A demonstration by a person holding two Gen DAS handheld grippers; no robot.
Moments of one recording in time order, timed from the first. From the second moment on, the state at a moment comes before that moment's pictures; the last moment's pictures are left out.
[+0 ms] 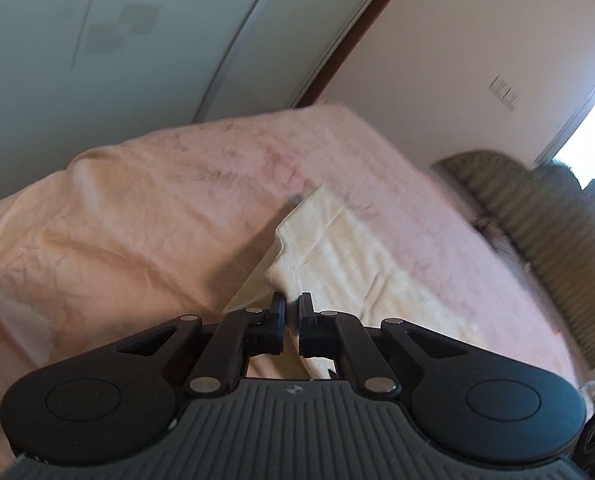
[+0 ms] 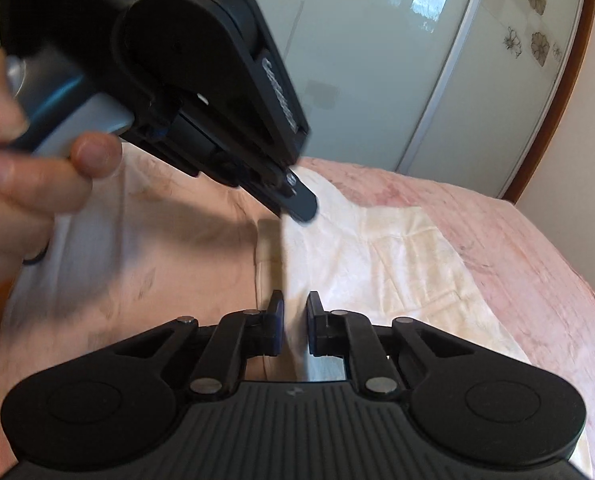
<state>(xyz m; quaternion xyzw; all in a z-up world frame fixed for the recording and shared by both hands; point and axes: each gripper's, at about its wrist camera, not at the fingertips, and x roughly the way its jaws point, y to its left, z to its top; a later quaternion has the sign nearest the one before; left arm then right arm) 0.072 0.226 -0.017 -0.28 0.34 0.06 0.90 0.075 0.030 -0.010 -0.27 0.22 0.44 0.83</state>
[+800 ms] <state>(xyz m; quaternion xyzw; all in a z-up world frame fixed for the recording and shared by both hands) 0.064 0.197 0.008 -0.15 0.35 0.14 0.91 0.097 -0.286 0.006 0.01 0.33 0.15 0.93</state>
